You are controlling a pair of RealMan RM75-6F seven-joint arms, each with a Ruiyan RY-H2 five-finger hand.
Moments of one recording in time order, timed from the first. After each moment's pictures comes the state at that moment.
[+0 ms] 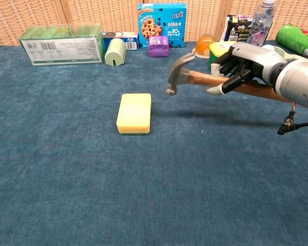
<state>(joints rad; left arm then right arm) 0.01 -1.16 0.00 -1.48 1.40 1.41 -0.16 0.66 -1.61 0.35 -1.46 -1.04 0.90 0.07</state>
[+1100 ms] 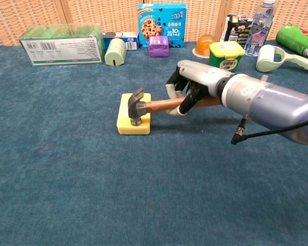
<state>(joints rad) 0.03 -1.16 0.00 -1.46 1.39 1.40 -0.18 0.83 -1.79 0.29 -1.34 -1.01 0.89 -0.30</state>
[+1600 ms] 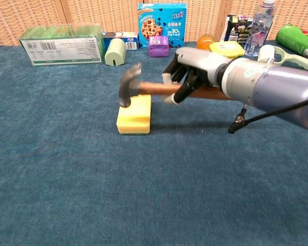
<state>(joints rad) 0.01 -1.17 0.01 -1.46 1.40 1.38 -0.18 0.82 -1.69 0.37 -1.59 -0.84 0.90 -0.27</state>
